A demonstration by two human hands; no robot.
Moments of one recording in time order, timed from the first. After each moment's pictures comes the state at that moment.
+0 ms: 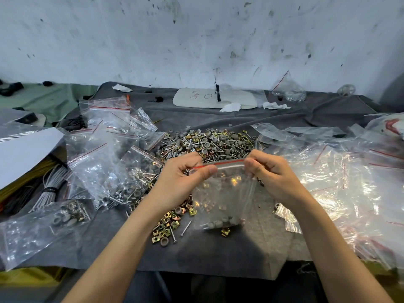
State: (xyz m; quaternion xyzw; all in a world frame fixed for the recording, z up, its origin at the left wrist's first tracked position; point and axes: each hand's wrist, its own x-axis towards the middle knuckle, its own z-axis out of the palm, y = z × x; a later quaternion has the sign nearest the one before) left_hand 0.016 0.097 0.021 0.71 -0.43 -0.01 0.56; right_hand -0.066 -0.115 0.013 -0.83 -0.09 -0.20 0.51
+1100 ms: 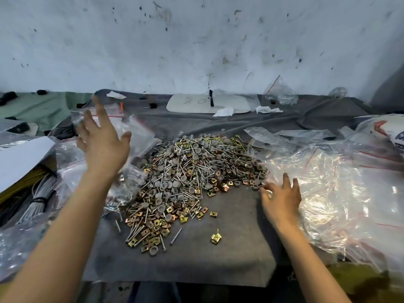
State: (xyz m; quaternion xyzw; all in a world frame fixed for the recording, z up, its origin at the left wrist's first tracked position) left_hand 0.106 0.138 0.058 0.93 -0.06 0.22 0.30; right_hand -0.066 -0.168 -0.091 -0.90 0.36 -0.20 0.17
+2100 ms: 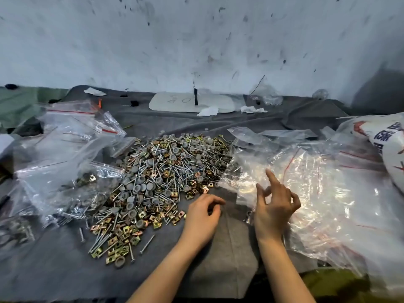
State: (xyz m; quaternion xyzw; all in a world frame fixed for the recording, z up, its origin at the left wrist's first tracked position) left_hand -0.019 -0.020 -0.087 0.83 -0.31 -0.03 0.47; right_hand -0.076 -0.163 -0.098 -0.77 0.27 -0.55 0.19
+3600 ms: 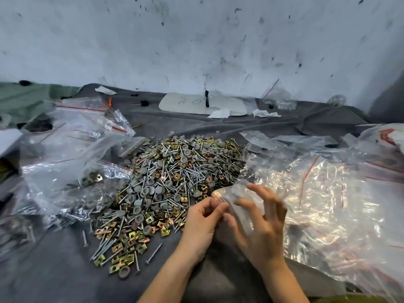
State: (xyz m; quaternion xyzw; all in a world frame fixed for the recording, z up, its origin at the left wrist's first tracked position) left_hand -0.010 -0.008 -0.089 0.62 -0.19 -0.16 0.74; right_hand -0.076 -0.124 -0.099 -0.85 0.03 -0.50 0.13
